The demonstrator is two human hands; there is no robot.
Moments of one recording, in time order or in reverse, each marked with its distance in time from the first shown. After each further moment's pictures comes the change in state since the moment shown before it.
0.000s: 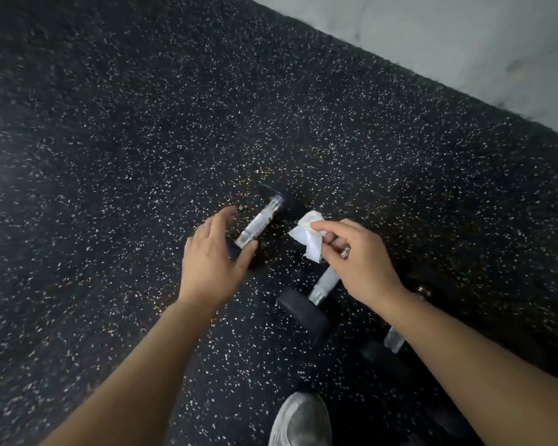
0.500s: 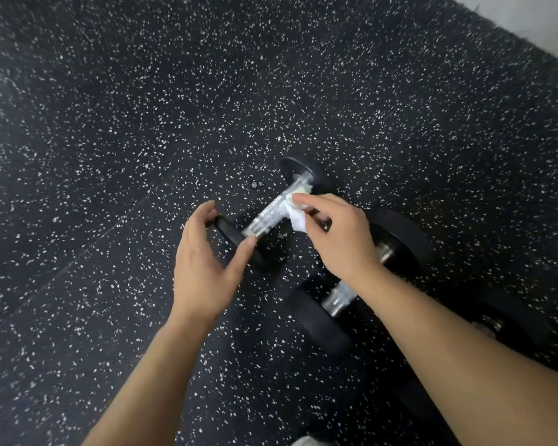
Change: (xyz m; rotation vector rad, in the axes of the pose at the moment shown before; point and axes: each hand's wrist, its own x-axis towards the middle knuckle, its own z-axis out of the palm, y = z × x) left_hand 0.005 -0.072 0.073 -0.287 0.137 -0.206; right_hand 0.087 0.050 0.111 0.005 -0.029 -0.041
